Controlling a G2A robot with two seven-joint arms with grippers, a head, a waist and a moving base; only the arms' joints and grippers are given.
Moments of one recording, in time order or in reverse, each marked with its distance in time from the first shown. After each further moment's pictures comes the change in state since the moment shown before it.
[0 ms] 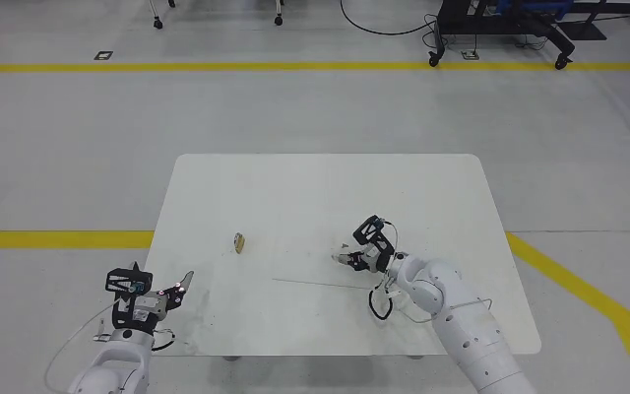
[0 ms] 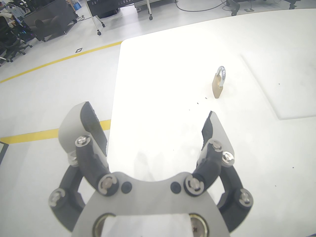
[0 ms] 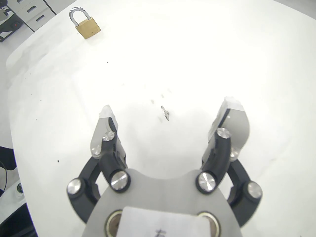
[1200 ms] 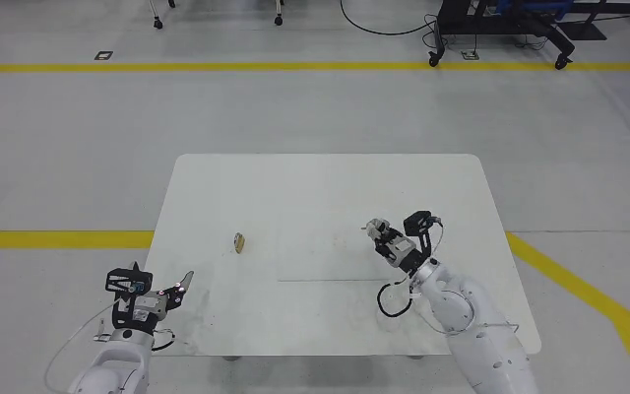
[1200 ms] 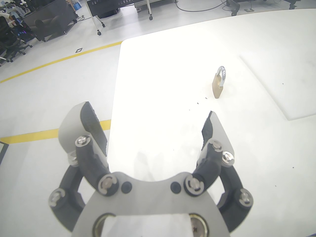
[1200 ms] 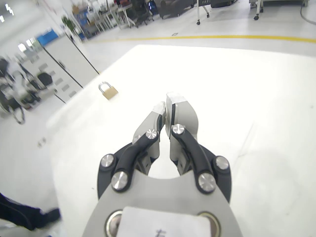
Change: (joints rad) left arm 0.000 0.000 0.000 0.000 0.000 0.000 0.000; right arm -0.191 0.019 0.198 -0.146 0.463 0.009 -0.124
